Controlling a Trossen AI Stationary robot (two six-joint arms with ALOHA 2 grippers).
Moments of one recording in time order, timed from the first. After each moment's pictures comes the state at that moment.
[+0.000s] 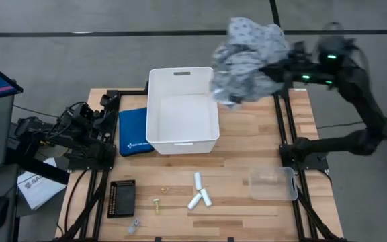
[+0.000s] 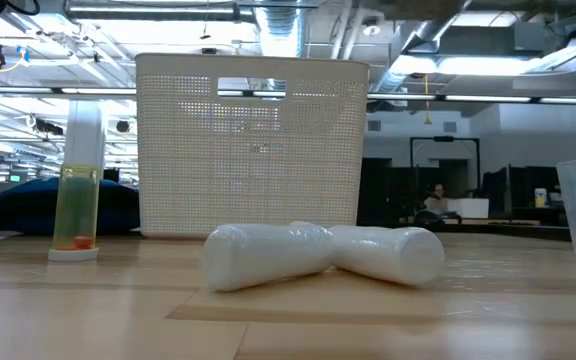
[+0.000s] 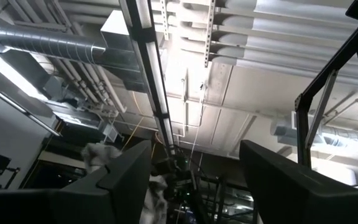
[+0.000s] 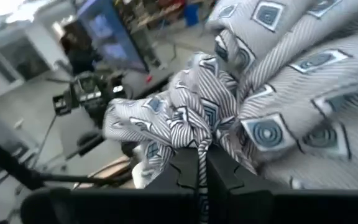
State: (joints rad) left arm -0.16 0.61 0.43 1.09 -0.34 0.00; right arm -0.57 1.15 1.75 -0.81 -0.29 0.31
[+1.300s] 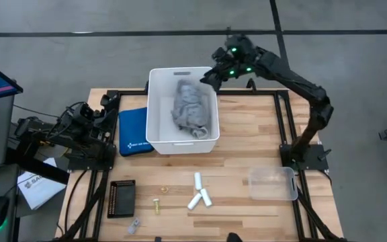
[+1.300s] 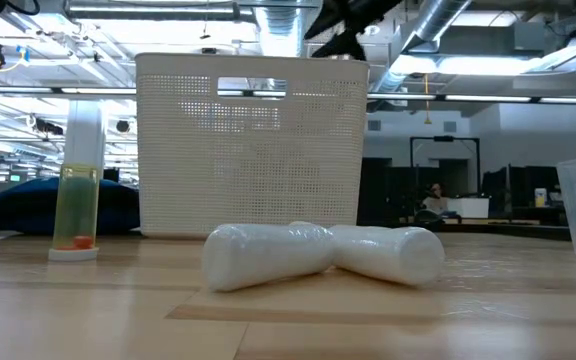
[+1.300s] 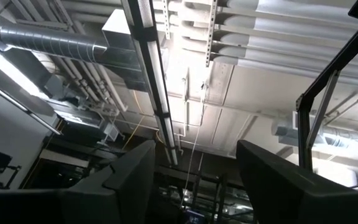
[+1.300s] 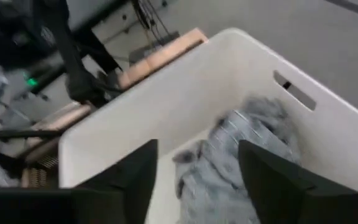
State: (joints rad) left arm -0.16 0.61 0.43 1.08 -0.34 -0.01; right arm -0.56 1.69 1.89 -0.78 -0.35 0.21
